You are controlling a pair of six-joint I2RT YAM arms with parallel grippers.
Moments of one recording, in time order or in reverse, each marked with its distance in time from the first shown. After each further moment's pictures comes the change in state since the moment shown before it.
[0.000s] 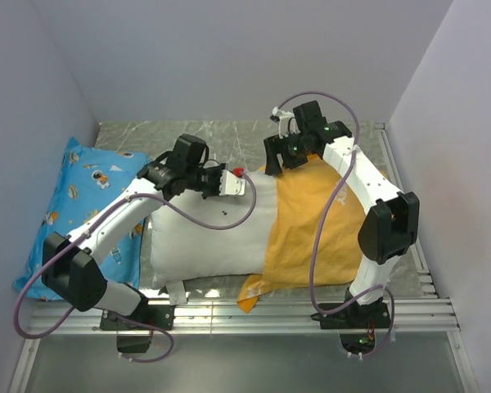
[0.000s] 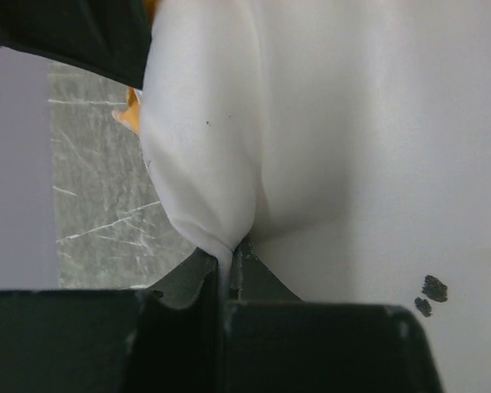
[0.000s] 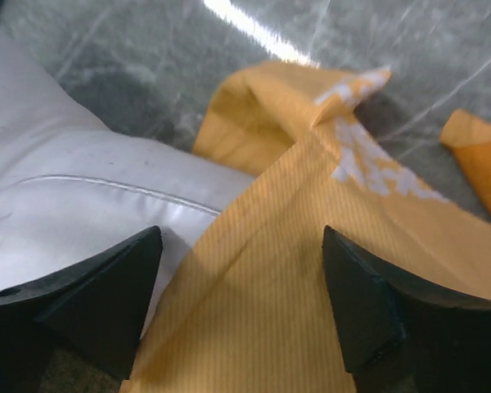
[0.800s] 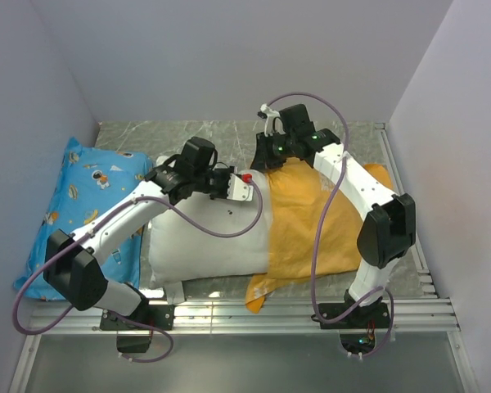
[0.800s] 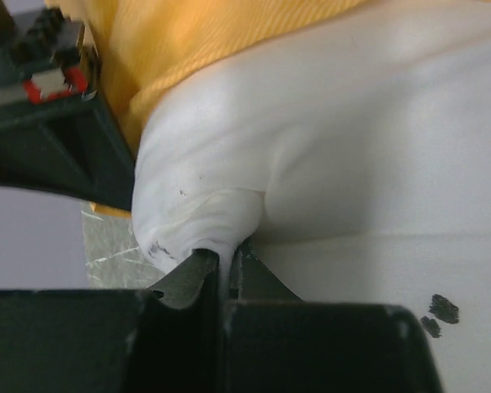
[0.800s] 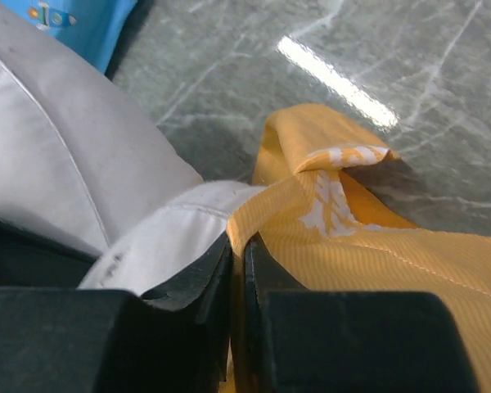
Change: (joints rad) left arm -0.072 0.006 -0.015 0.087 -0.045 0.020; right arm 0.103 -0.023 -0.062 0.210 -0.101 0.206
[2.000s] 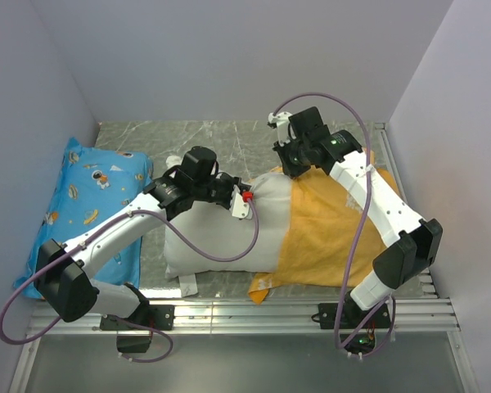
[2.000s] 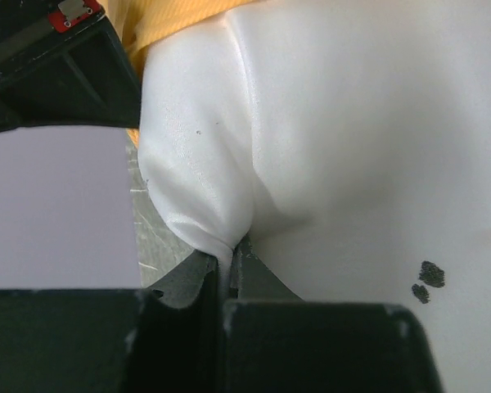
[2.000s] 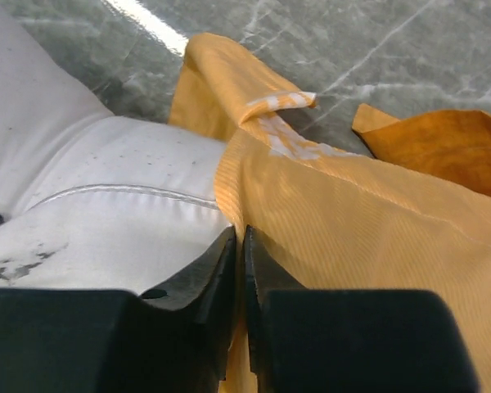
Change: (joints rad) left arm -0.078 -0.087 -0.093 0.138 0.023 0.087; right arm 0.039 -0.179 0.016 -0.314 0.432 -0.285
